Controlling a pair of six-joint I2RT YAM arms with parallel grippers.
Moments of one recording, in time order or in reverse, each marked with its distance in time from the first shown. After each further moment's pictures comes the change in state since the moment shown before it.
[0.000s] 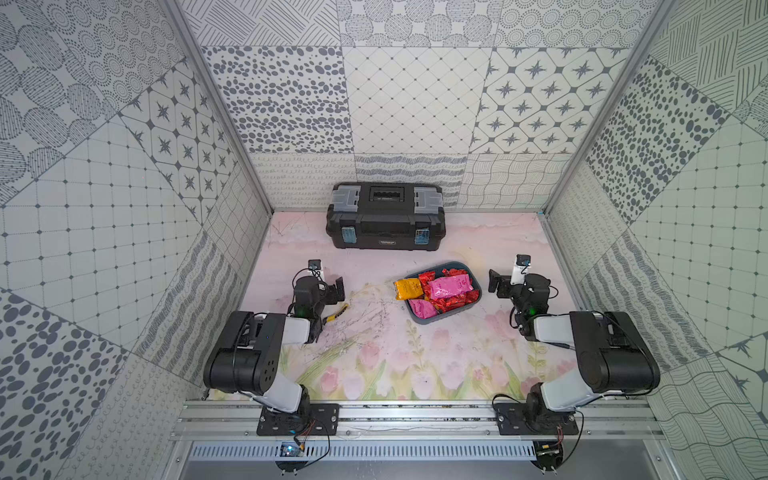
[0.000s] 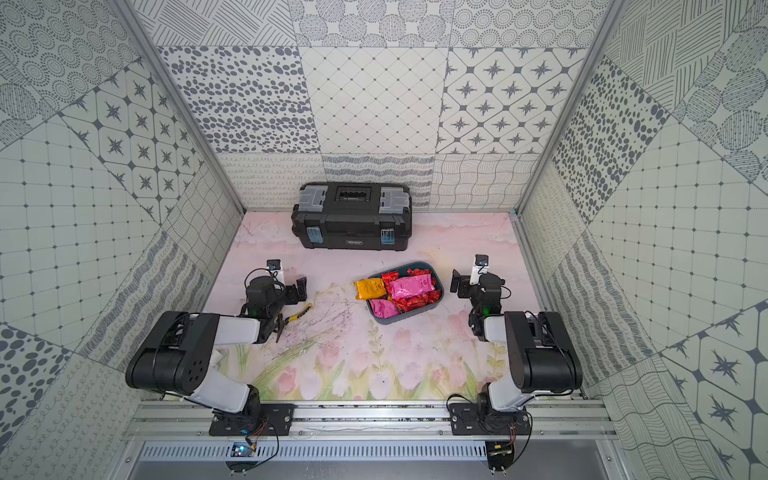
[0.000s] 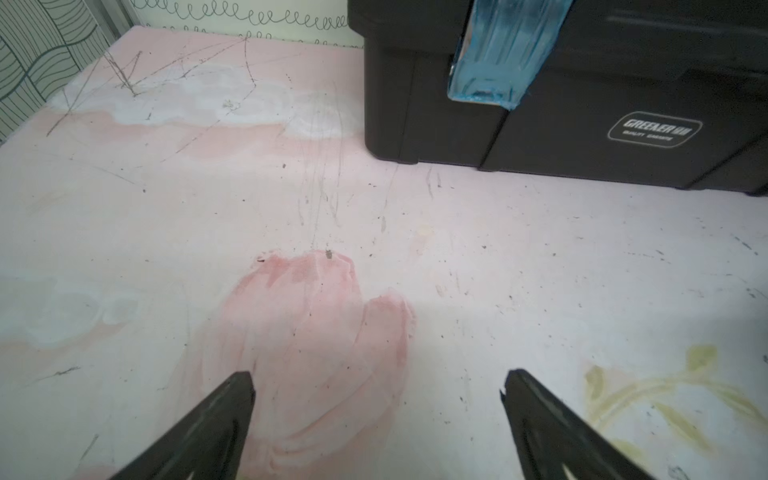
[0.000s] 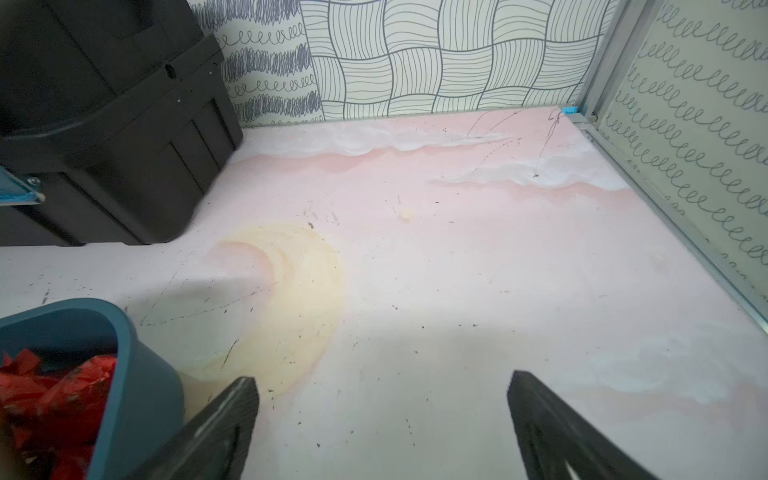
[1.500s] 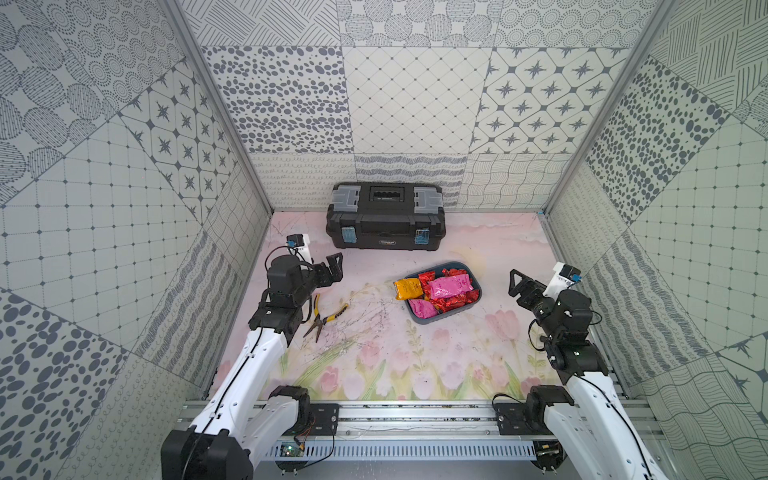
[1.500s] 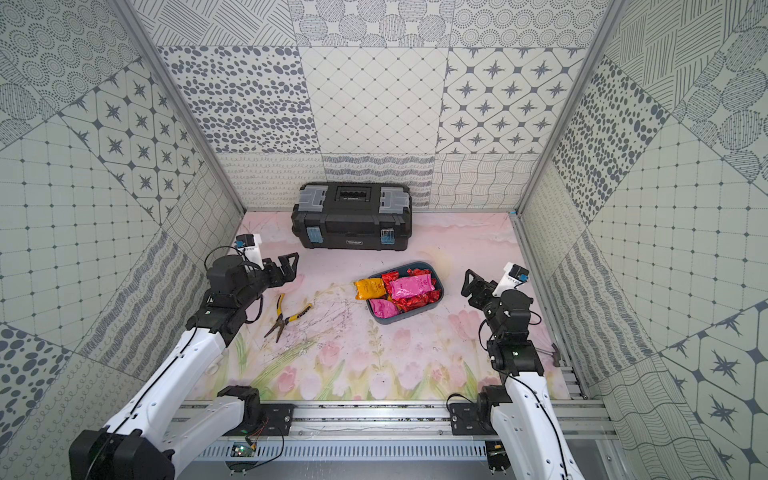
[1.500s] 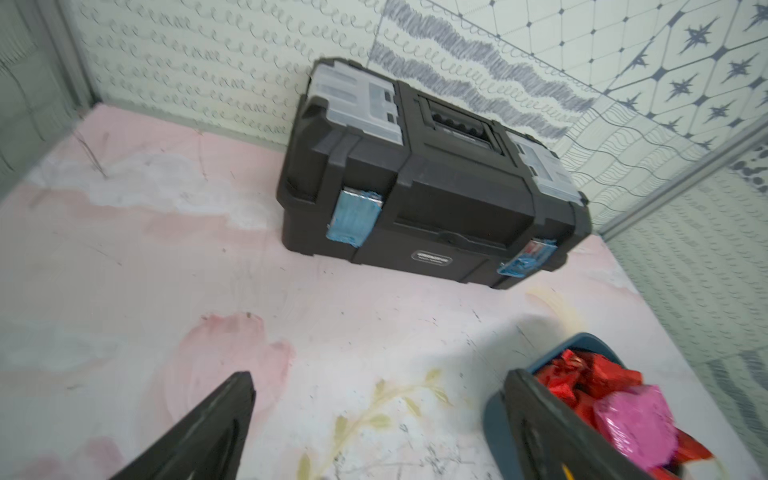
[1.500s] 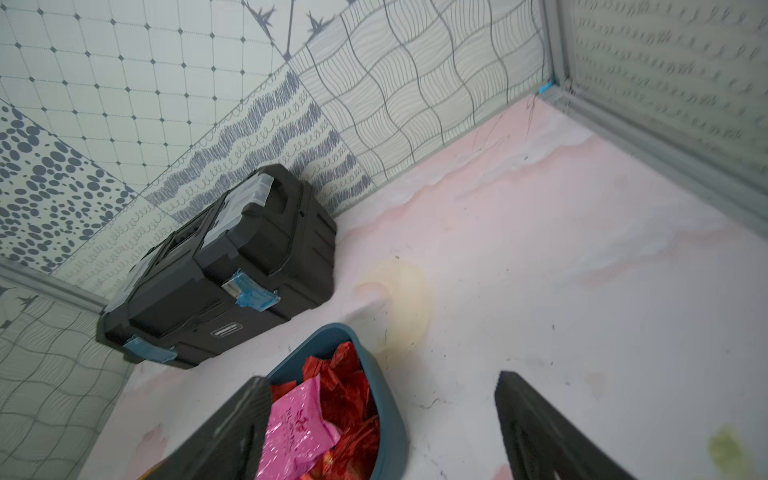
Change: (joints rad) left arm -0.047 -0.601 0.312 -0.834 0.181 -0.289; right arm 0.029 -0.905 0.065 -0.927 -0.062 0.532
